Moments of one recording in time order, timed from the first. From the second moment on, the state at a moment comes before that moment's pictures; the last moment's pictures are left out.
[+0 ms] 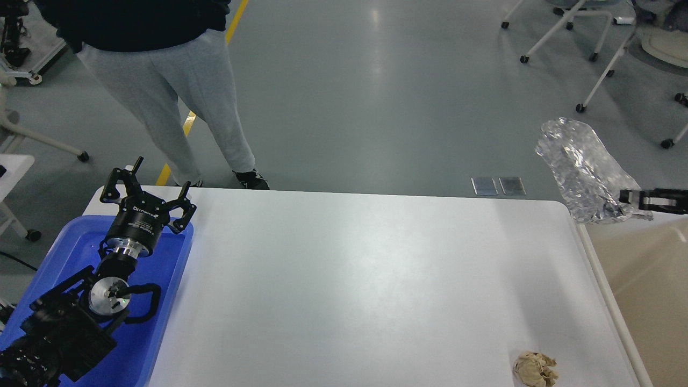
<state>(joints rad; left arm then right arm) -0.58 0.35 -0.74 -0.46 -0.16 -0.64 -0.51 1.24 -1.16 -0.26 1.09 -1.19 0.16 0.38</state>
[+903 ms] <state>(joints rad) -0.58 0.35 -0.74 -0.46 -0.16 -0.64 -0.51 0.66 -0.88 -0.25 0.33 -0.53 0.12 0.55</state>
